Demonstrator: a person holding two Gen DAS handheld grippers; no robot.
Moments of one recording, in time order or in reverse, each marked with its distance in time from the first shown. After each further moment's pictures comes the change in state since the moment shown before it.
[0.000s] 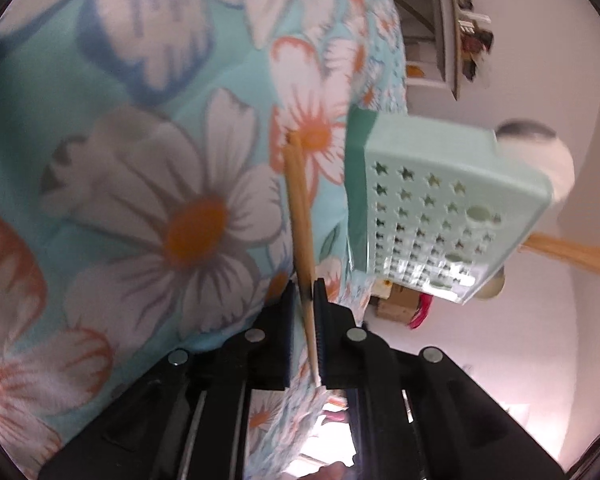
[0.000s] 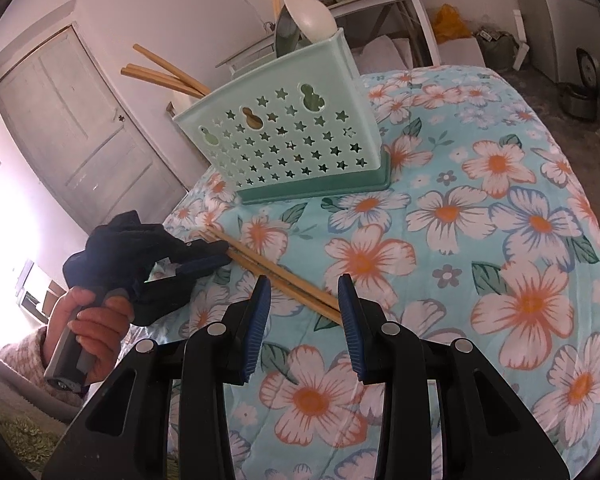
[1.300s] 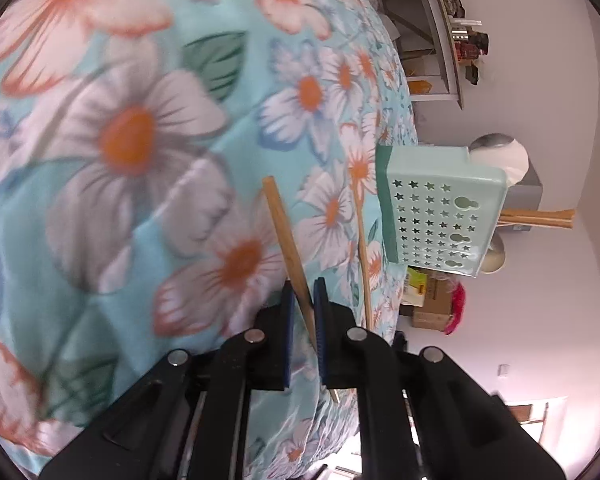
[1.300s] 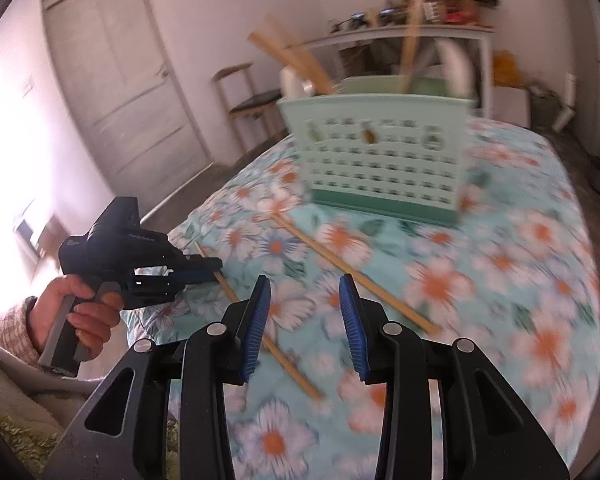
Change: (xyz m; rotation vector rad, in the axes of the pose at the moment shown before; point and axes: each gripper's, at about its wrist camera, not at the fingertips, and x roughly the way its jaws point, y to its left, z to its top) left arm -0.096 0.021 -0.028 0.102 -0.093 0.114; right arm 0.017 0.086 0.010 -0.302 0.072 0.054
